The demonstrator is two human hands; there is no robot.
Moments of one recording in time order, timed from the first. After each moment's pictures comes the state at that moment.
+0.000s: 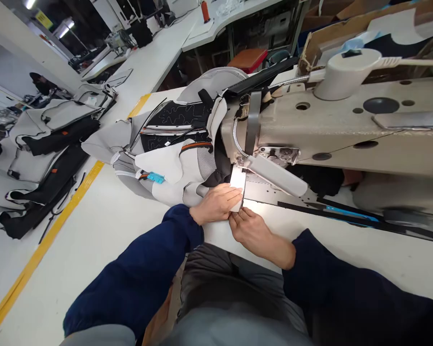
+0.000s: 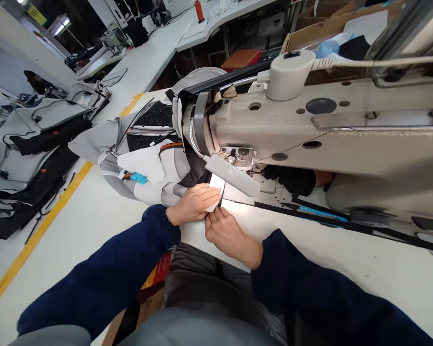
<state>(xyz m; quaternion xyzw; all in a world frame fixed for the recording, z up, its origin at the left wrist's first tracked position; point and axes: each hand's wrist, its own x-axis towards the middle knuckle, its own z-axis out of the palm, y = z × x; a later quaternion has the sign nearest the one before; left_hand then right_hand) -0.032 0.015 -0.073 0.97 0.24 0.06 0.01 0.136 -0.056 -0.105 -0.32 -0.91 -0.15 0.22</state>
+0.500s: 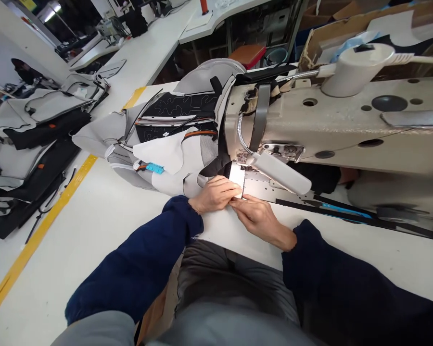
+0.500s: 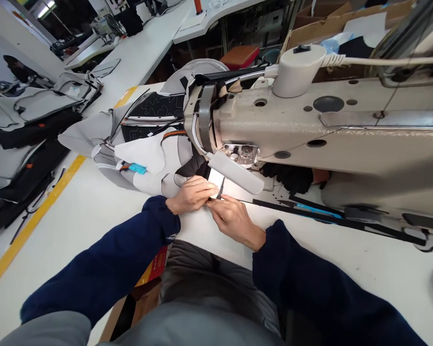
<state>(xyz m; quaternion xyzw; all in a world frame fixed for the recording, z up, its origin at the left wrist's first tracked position) -0.035 0.032 -0.075 0.95 0.26 0.15 0.05 0.160 -0.033 -0.109 -0.34 -0.87 0.11 0.35</state>
